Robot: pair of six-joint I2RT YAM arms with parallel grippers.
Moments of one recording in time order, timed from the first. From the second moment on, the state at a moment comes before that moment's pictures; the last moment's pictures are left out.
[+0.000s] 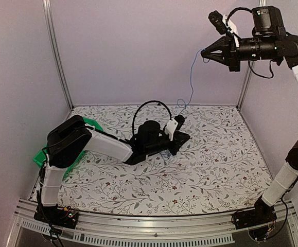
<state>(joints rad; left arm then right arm) -0.98 2.19 1.33 0.74 0.13 -0.06 0.57 1.66 2.44 -1.21 -0.49 -0.57</state>
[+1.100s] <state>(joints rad) -0.88 2.03 1.04 0.65 0.17 -0.26 0.57 1.53 2.33 -0.85 -0.09 -0.60</state>
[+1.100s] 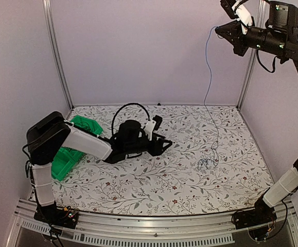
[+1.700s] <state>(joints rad) -0.98 2.09 1.30 0.62 0.33 -0.17 0.57 1.55 2.30 -0.87 -0.23 -0.54</state>
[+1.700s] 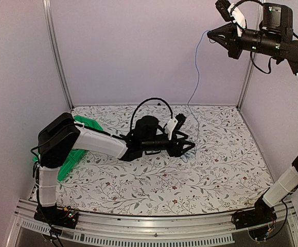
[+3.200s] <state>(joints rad) -0.84 2.46 1.49 0.84 0.28 -0.51 0.62 1.66 2.47 -0.84 -0.24 -0.49</state>
